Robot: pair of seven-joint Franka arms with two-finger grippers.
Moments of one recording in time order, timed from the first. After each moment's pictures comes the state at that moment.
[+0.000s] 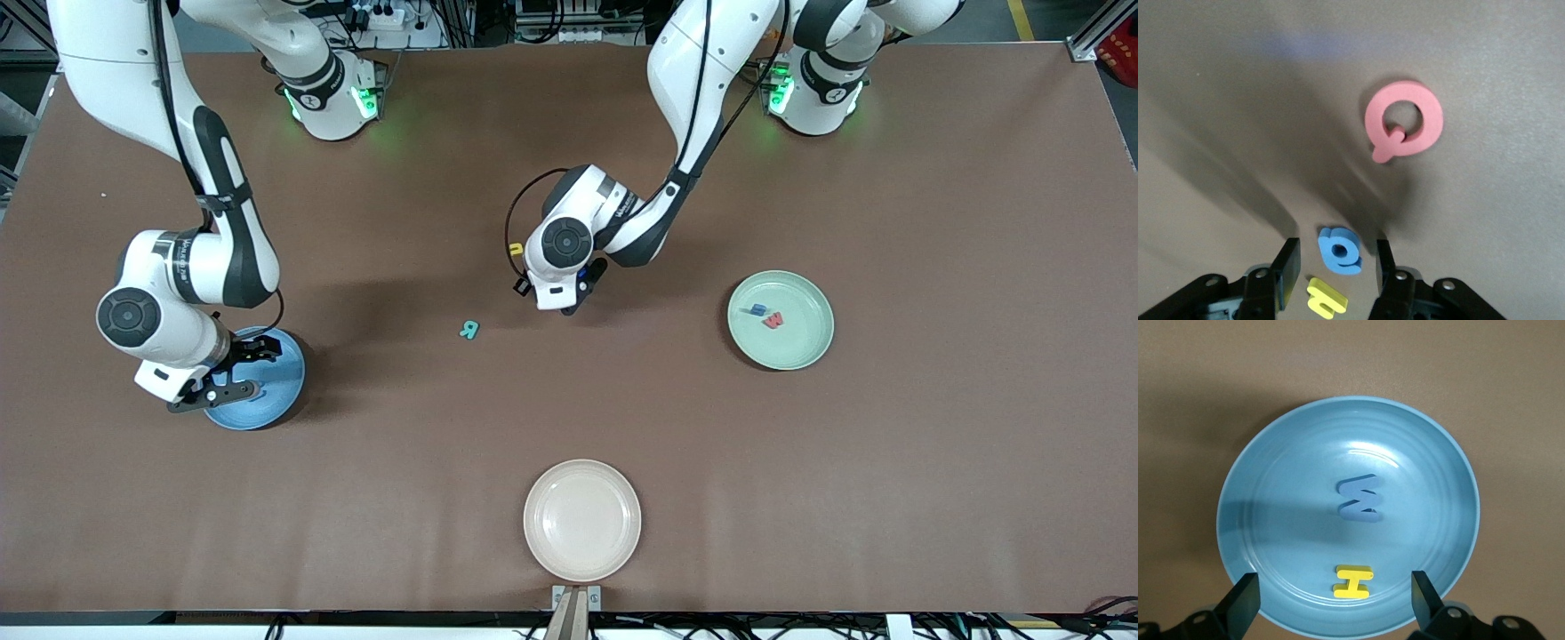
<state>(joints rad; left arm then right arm) -0.93 0.88 0.03 -1.43 -0.53 2.20 -1.53 0.30 0.49 -0.36 -1.94 -0.01 2.31 -0.29</state>
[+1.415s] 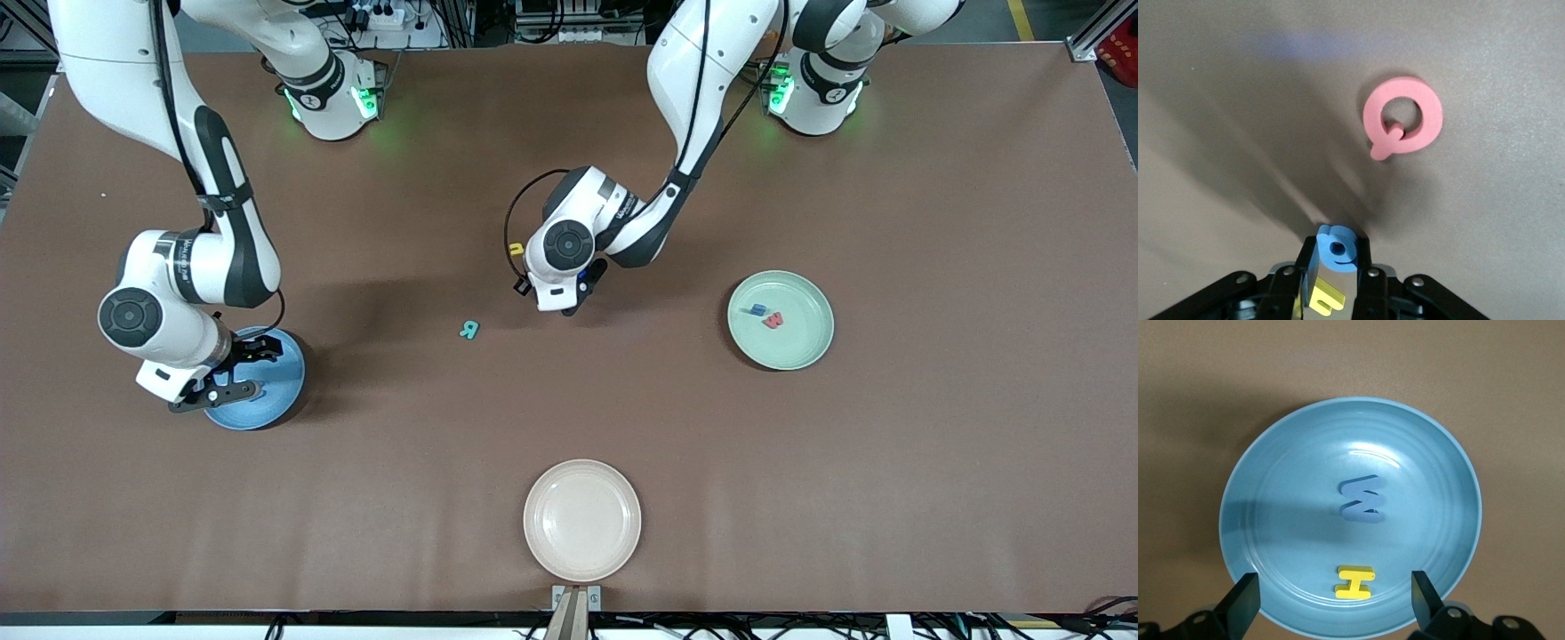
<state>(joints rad) -0.93 0.88 0.03 -1.42 -0.55 2.20 -1.52 0.31 0.49 -0.36 -1.94 -0.01 2.31 -0.29</state>
